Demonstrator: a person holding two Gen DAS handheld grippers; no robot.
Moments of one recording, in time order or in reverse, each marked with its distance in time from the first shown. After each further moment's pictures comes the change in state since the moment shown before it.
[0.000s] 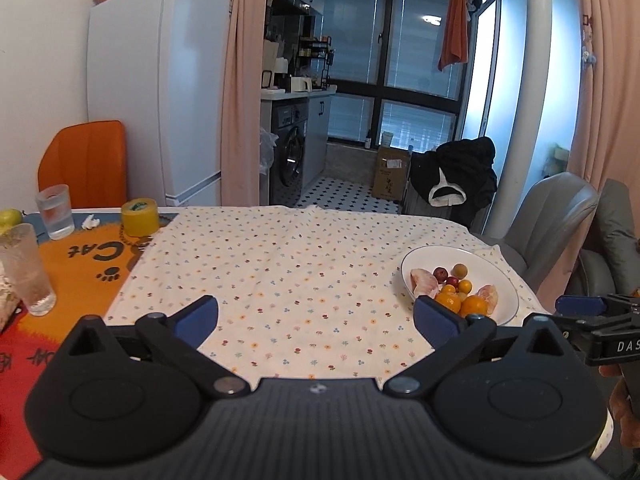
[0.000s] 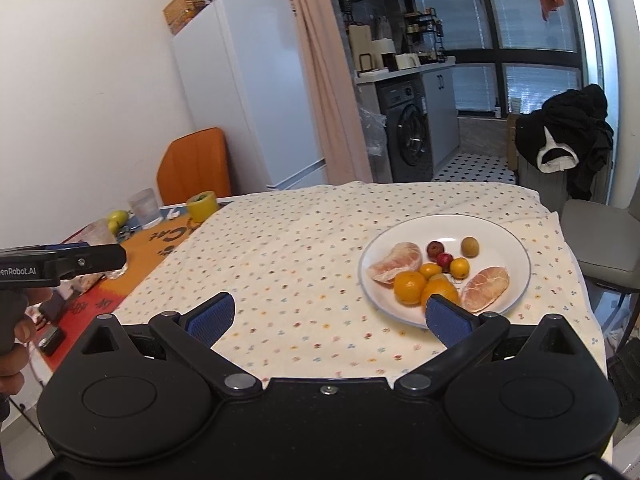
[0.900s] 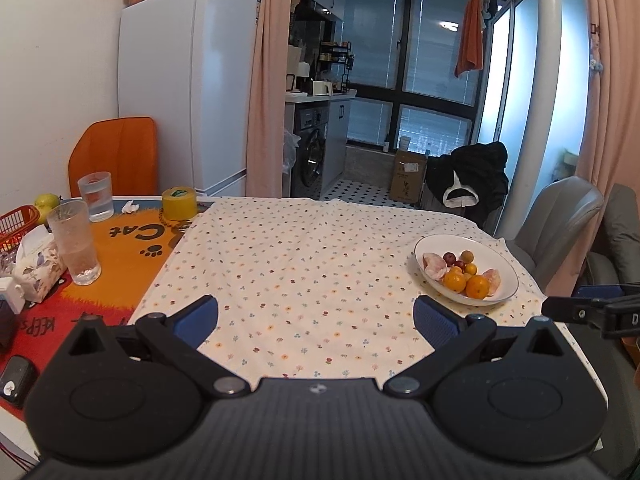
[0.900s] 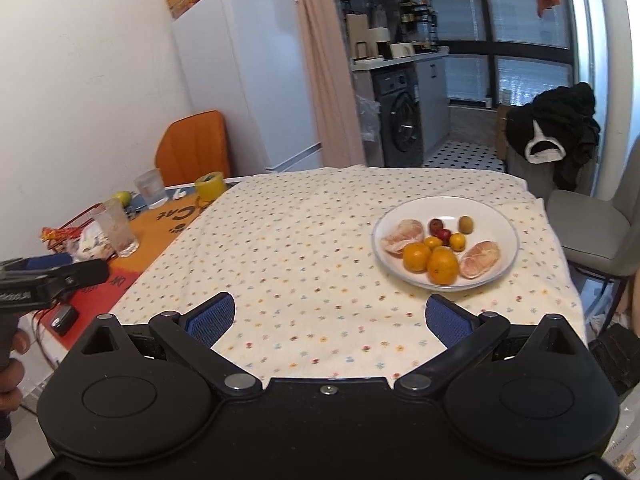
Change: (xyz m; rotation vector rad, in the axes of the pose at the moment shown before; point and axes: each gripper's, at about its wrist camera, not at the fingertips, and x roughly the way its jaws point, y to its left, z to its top) left arm -0.060 0.013 -0.028 -0.024 -0.011 0.056; right arm -0.040 0.040 -0.010 -0.019 0.053 -0.045
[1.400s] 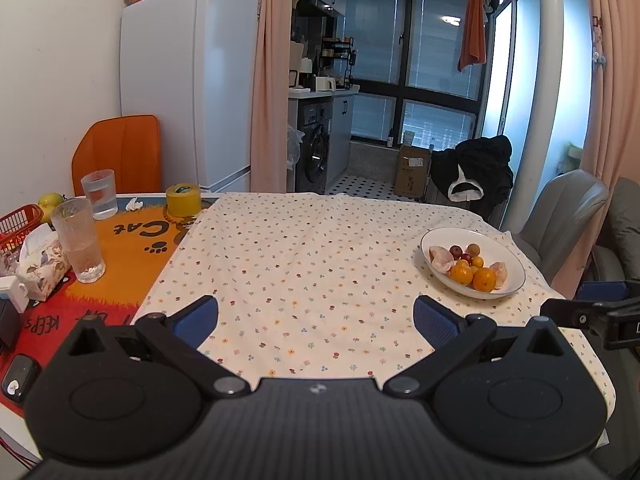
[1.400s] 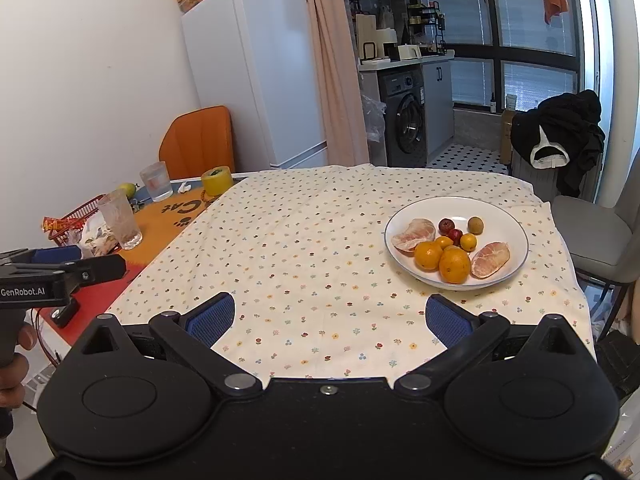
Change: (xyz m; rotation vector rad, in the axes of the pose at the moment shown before) left arm 0.003 0.002 -0.006 0.010 0.015 0.012; right arm 0.004 0.013 -0.003 -0.020 0.000 -0.013
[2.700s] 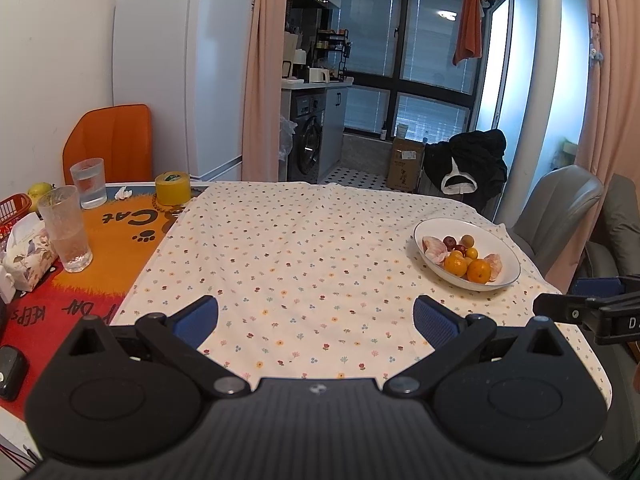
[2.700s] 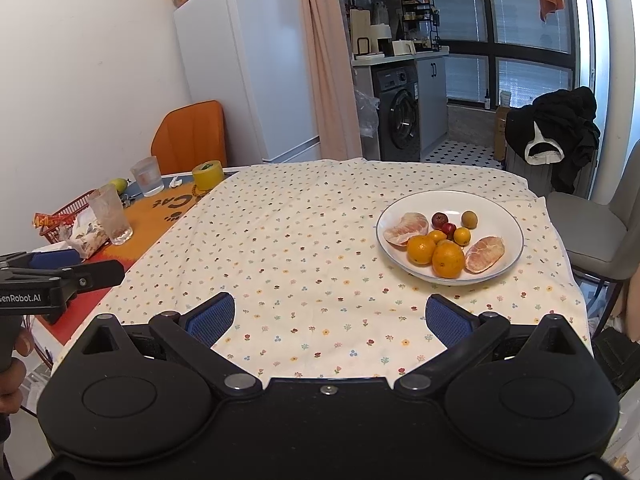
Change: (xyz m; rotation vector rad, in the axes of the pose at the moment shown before) left arm 0.010 -0.005 -0.006 -0.002 0.024 -0.026; right arm 0.006 -0.002 -0.003 -0.002 0.013 -0.021
